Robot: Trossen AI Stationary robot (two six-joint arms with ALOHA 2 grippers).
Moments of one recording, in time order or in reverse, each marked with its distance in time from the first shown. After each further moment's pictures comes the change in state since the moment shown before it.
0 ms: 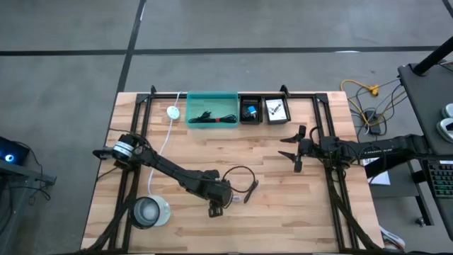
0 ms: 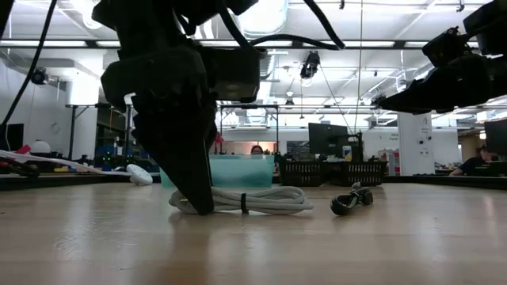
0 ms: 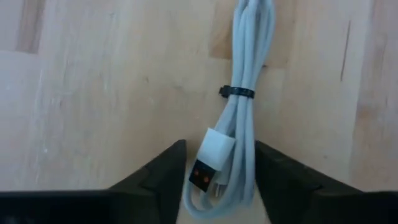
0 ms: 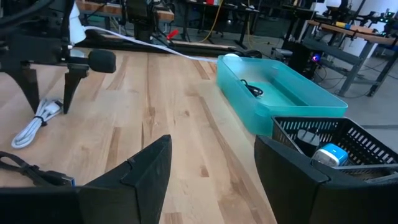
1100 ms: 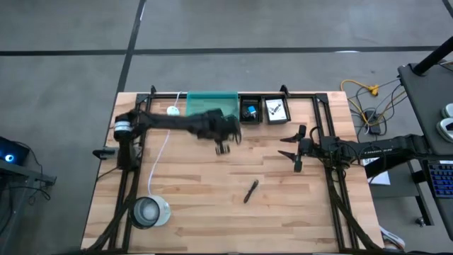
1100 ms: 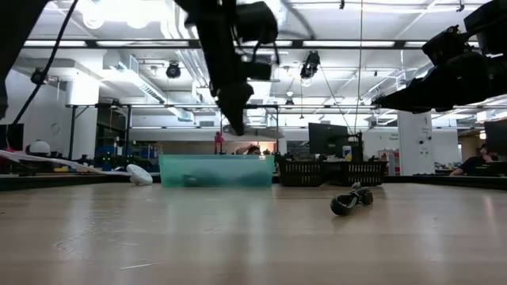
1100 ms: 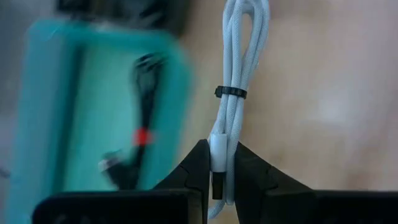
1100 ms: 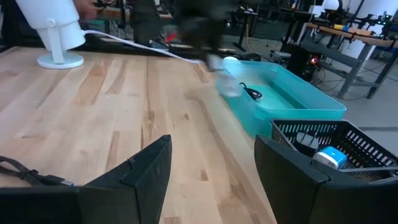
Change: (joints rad) left arm 0.491 -0.087 0.286 -0.394 -0.291 0.512; right arm 0.000 0.000 0.000 0.013 0.002 0.000
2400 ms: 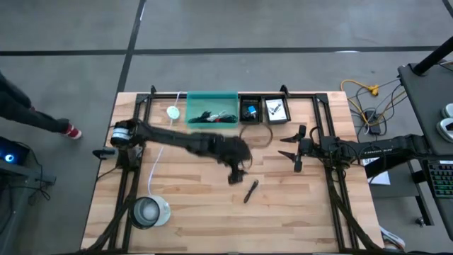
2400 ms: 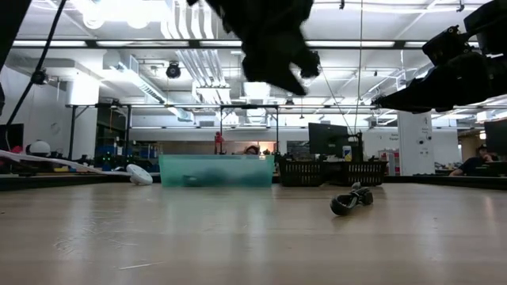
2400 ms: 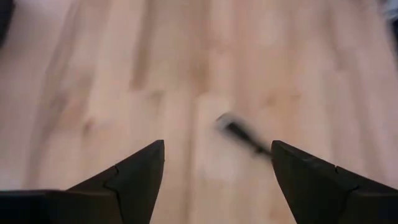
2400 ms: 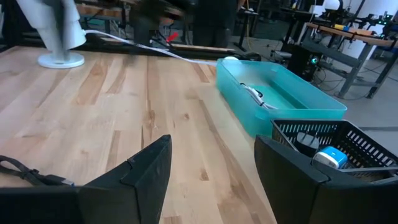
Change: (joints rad) left arm -0.189 -0.001 0.000 0.343 0.401 -0.178; right arm 0.000 0.000 0.000 -0.002 -0.001 0.000
